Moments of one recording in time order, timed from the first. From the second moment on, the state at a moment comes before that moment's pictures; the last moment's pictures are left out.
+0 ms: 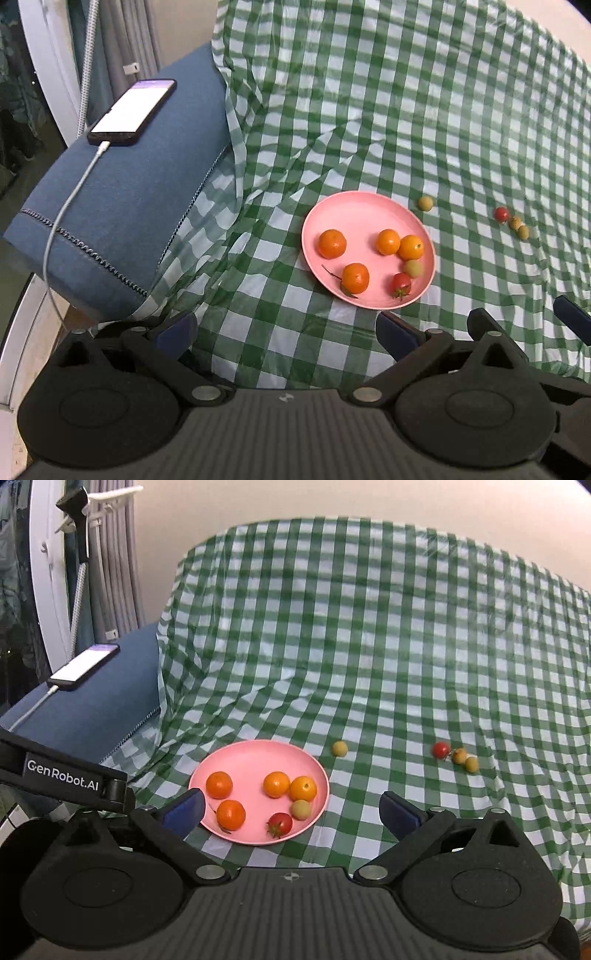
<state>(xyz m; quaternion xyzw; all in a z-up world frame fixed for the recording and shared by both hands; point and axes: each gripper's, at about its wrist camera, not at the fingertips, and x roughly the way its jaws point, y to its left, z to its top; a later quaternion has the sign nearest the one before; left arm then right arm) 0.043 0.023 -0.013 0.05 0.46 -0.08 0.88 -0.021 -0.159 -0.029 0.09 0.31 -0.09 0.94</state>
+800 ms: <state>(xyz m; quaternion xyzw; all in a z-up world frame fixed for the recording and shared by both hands) 0.003 0.035 0.006 0.04 0.41 -0.09 0.91 -0.055 -0.149 -0.008 0.08 0.28 -0.10 0.95</state>
